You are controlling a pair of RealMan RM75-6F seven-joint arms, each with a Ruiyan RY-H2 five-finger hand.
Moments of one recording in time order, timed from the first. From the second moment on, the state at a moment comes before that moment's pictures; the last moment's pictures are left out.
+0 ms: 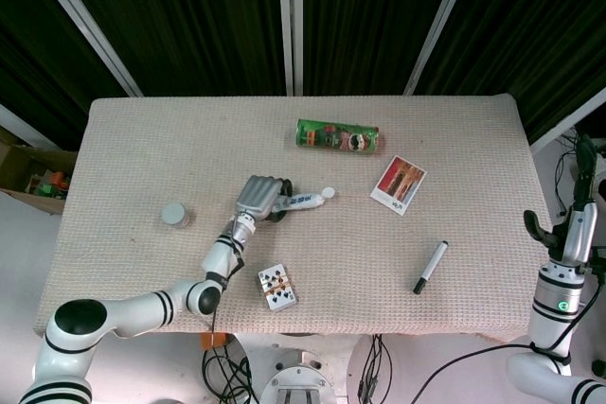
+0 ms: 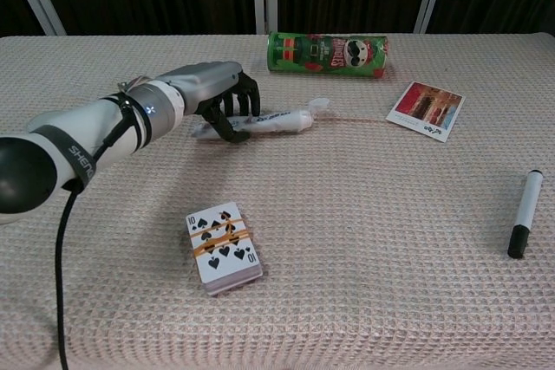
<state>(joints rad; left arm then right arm) -0.92 -1.93 -0.31 -1.06 0.98 0.82 0.32 0.25 -1.44 0.34 -1.37 -1.47 1.72 0.69</state>
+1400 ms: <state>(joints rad) -0.90 -2.00 -0.25 -1.01 1.47 1.21 -0.23 0.52 -1.16 0.31 -1.80 -1.36 1.11 0.24</state>
